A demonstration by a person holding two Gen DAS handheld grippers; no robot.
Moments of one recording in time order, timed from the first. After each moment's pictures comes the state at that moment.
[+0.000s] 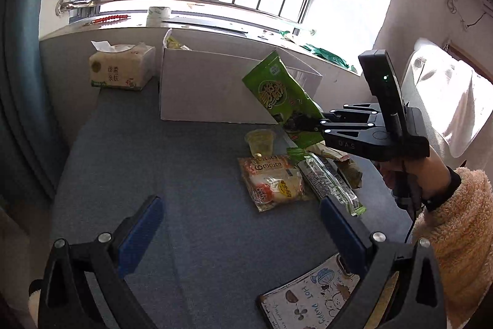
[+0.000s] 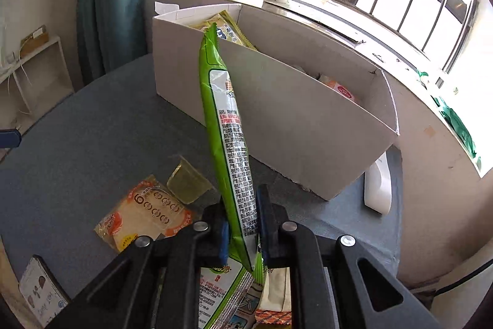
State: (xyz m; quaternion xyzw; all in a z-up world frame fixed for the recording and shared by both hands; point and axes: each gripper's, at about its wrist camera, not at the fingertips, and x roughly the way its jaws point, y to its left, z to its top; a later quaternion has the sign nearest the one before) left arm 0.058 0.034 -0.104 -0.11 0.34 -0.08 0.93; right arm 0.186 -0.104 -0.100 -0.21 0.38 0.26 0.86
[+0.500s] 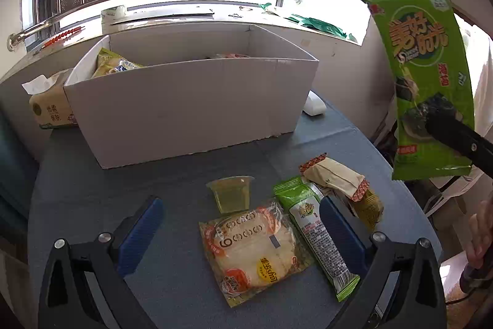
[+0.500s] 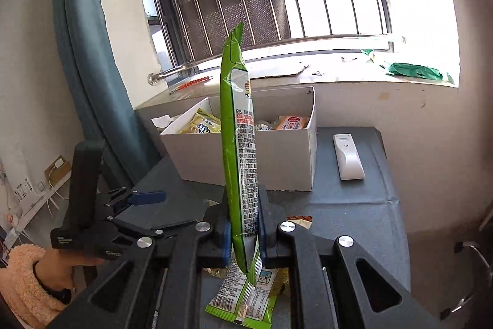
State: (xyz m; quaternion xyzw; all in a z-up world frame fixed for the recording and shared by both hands) left arm 0.185 -0.041 -0.110 -0.03 0.39 -0.10 0.92; right arm 0.111 -0.199 -0.035 0.04 0.29 0.24 0.92
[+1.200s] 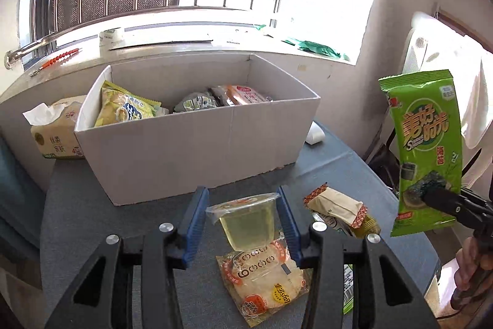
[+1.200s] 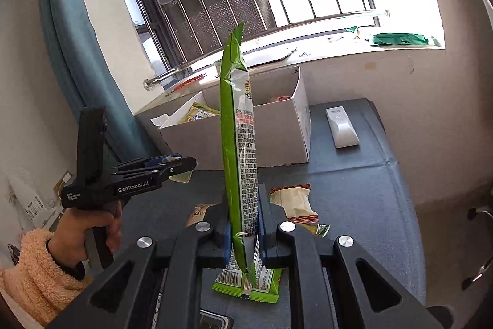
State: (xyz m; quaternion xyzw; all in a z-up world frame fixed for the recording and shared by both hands) left arm 0.185 -0.002 -0.075 -0.04 0.33 -0.12 0.93; right arm 0.101 -0.219 -0.054 0.10 0.31 0.25 0.91
